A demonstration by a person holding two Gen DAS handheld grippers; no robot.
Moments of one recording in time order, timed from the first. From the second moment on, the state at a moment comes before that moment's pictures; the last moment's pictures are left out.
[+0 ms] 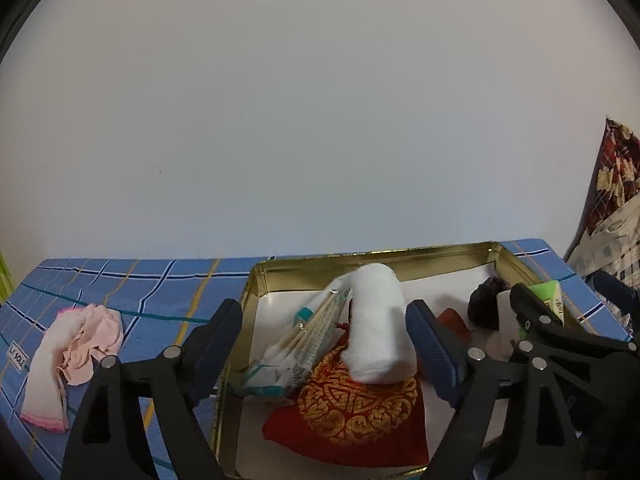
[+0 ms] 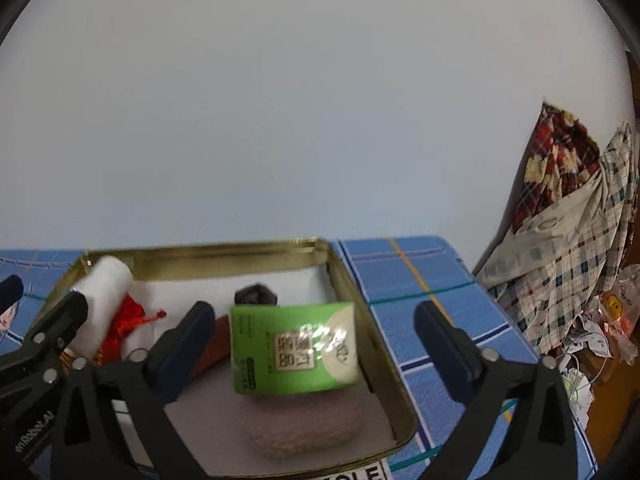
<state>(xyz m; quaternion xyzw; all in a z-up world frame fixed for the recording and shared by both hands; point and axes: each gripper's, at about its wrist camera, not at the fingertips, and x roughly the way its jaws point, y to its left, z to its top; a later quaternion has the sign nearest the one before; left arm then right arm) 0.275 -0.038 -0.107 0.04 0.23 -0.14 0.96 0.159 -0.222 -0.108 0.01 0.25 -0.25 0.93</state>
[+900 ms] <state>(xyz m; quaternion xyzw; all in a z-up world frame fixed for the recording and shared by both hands) 0.254 0.058 -0.112 0.04 0.19 -0.06 0.98 0.106 -0.196 -0.075 0.00 0.07 -0.26 0.96</state>
